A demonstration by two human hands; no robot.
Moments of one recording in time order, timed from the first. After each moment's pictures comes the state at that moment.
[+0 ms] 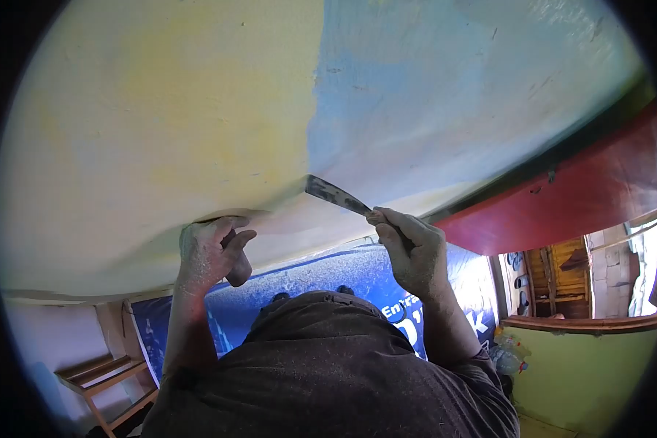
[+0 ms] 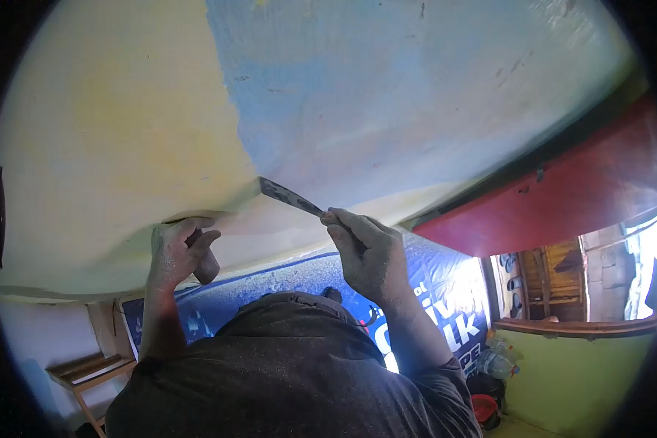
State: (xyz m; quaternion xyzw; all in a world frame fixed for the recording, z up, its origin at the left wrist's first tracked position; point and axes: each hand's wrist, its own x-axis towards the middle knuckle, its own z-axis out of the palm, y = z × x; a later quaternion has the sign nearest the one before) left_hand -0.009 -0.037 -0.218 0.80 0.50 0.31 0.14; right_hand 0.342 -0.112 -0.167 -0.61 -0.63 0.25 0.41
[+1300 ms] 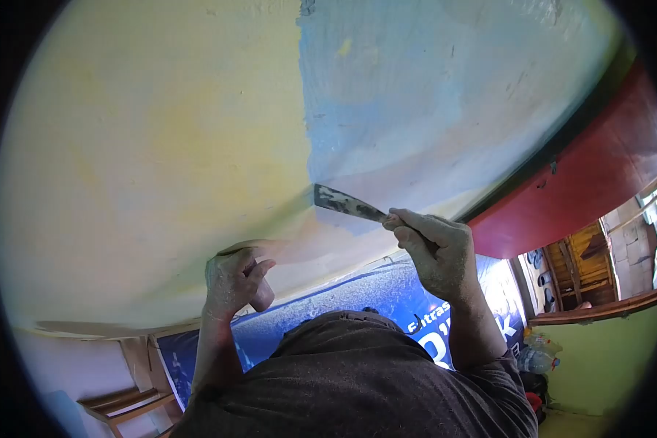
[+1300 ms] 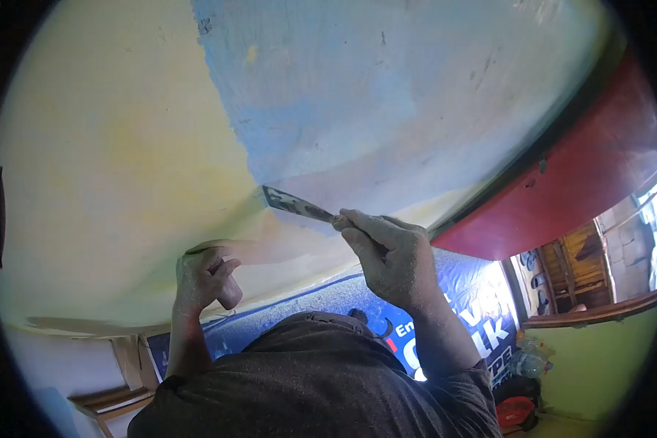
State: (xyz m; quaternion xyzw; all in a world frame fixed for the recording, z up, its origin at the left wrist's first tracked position) left_hand -0.014 -0.034 -0.226 0.81 0.49 0.31 0.12; right_hand 0.347 -0.111 -0.124 -0.56 -0.64 0.23 0.47
